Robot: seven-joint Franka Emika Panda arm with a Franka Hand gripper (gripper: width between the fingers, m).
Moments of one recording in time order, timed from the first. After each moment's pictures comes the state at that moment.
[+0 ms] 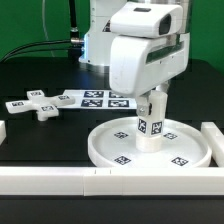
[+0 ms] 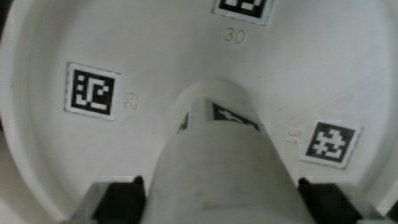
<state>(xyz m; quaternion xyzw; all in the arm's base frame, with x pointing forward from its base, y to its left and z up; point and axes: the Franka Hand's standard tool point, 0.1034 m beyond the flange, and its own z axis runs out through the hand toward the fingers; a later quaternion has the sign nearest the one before) 0.561 0.041 0.070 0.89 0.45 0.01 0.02</state>
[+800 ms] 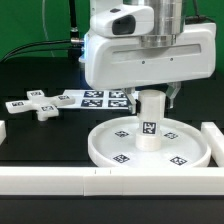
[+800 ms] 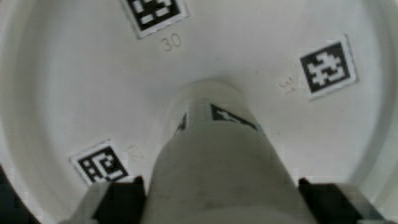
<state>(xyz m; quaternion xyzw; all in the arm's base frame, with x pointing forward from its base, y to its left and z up) 0.558 0.040 0.069 1.00 0.09 0.01 -0.01</state>
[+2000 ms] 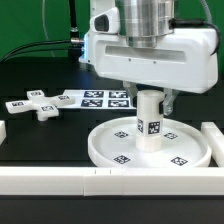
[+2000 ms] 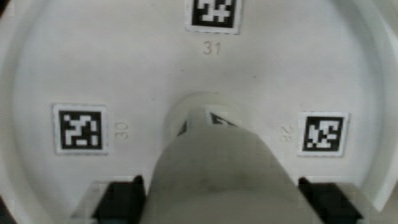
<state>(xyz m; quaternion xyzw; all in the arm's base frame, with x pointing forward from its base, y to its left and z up) 0.558 0.041 0.068 0.88 -0.47 -0.01 -0.06</state>
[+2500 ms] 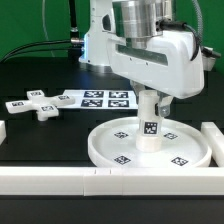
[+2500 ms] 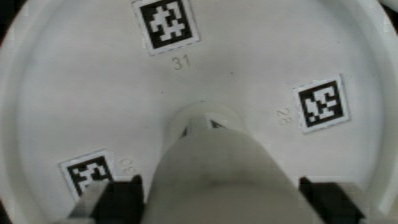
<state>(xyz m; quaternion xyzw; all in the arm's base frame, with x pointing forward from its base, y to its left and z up) 0.559 0.043 0.068 0.84 -0.54 -0.02 -0.07</state>
